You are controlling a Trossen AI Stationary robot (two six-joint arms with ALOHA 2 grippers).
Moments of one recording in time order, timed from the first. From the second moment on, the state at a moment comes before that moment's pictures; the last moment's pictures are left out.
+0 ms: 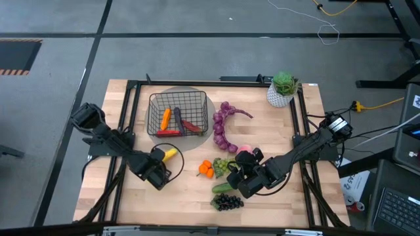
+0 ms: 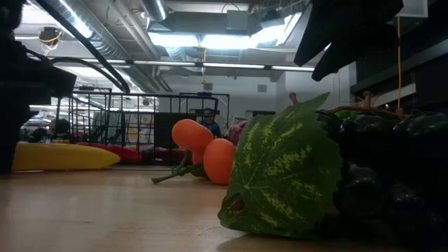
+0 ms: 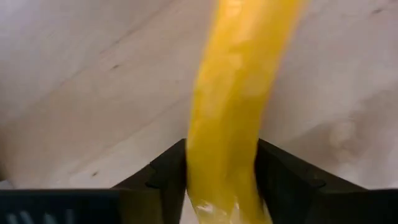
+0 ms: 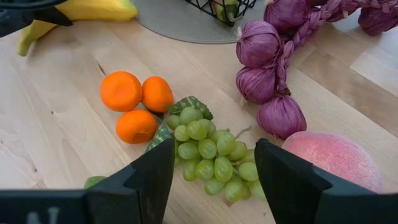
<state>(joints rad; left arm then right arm) -0.66 1.57 0.75 -0.71 -0.23 -1.67 0.58 1.72 1.27 -0.79 0.69 1.27</state>
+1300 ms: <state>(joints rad) -0.40 1.57 1.42 -1.39 -1.05 -0.86 0.58 1.72 1.27 -0.78 0.72 1.23</state>
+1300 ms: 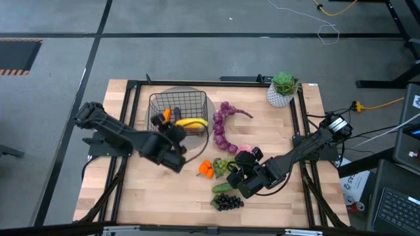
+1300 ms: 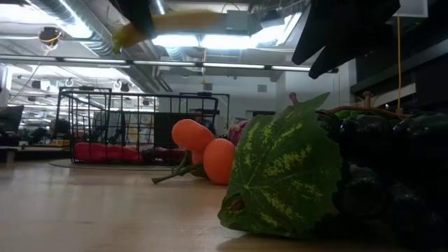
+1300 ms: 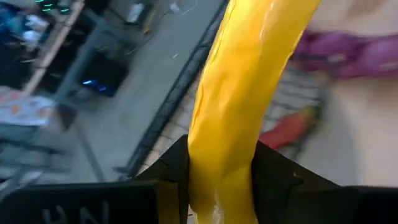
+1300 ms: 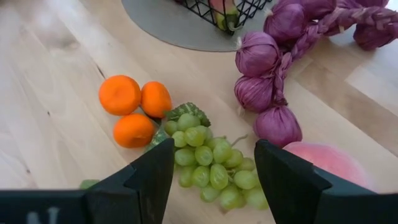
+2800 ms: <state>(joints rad) -0.07 1.57 1.21 -1.39 -0.98 -0.90 0.58 1.72 1.27 -0.72 0.71 1.23</state>
